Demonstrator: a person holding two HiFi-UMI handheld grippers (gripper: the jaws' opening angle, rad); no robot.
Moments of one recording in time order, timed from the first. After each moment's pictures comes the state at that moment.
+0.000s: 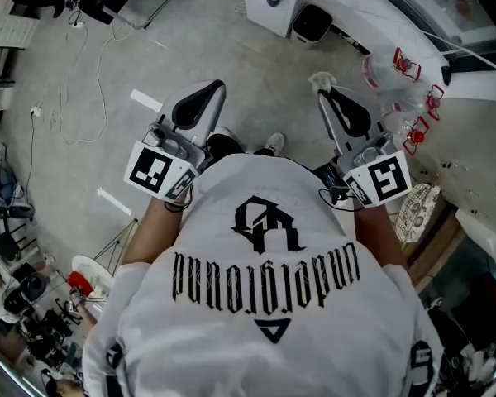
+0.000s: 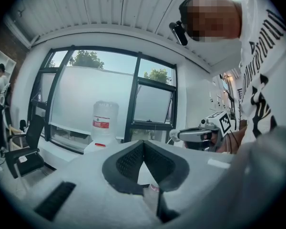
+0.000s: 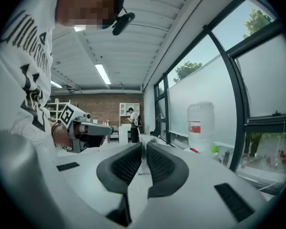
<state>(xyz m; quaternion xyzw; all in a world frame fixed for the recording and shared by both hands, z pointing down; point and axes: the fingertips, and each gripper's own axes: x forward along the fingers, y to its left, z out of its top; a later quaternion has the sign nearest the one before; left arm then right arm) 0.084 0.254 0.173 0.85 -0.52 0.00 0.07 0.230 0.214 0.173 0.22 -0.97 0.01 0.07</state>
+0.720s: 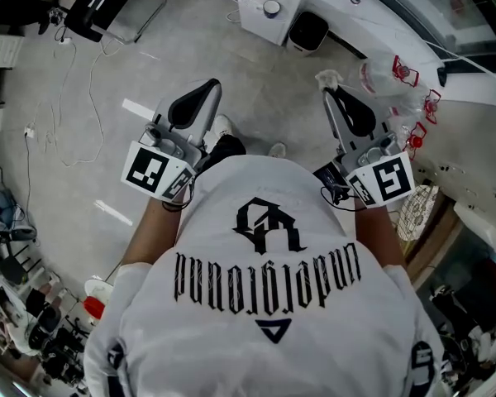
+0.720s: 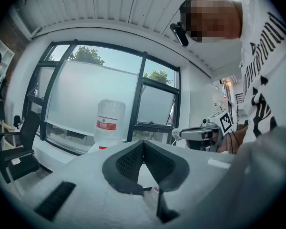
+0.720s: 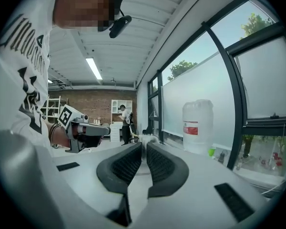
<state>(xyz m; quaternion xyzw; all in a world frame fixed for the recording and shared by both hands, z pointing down) 0.005 0.165 0.186 0.86 -0.50 -0.02 0.08 0.169 0.128 0.175 0.27 -0.96 0.01 0.09</state>
